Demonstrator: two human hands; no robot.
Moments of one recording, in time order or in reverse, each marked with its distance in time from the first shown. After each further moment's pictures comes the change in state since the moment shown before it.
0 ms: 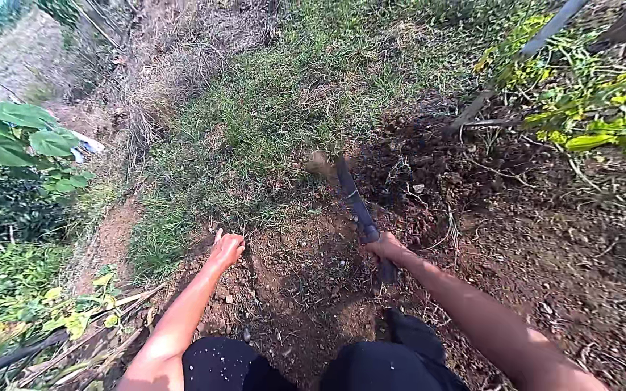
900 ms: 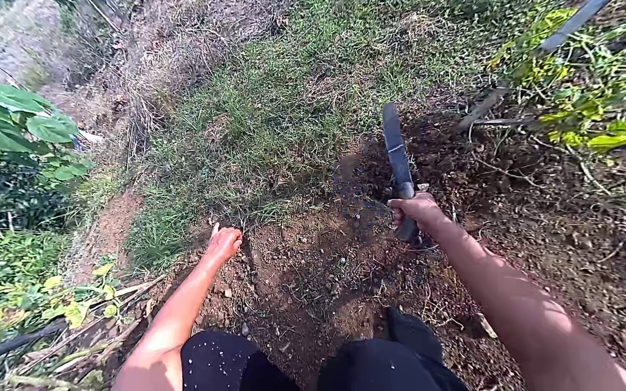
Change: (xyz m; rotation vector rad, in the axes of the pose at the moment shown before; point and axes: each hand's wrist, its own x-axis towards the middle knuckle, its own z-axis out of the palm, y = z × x) left_hand -0.001 -0.012 0.006 -0.021 0.025 -0.023; right_hand 0.013 -0.037 -0.071 0.328 0.307 -0.110
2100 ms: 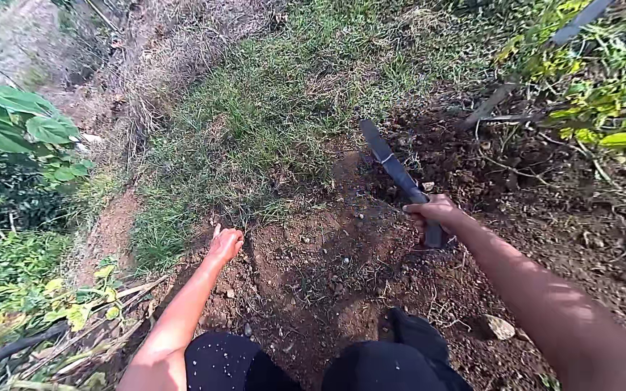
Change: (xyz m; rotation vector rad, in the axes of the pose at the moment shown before) left_hand 0.003 0.001 -0.001 0.001 -0.021 -0.026; right_hand -0.007 0.002 -0.027 -0.155 -0.078 0.033
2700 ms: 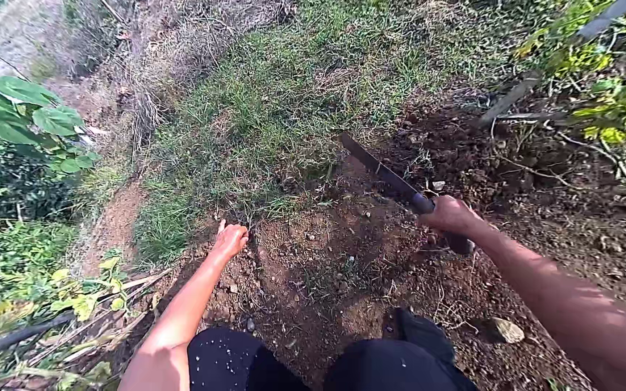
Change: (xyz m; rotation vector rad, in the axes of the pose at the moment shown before) left_hand -0.003 -0.002 0.002 -0.015 0.001 0.003; right_hand -0.006 -0.002 -0.006 -0.606 -0.016 -0.126
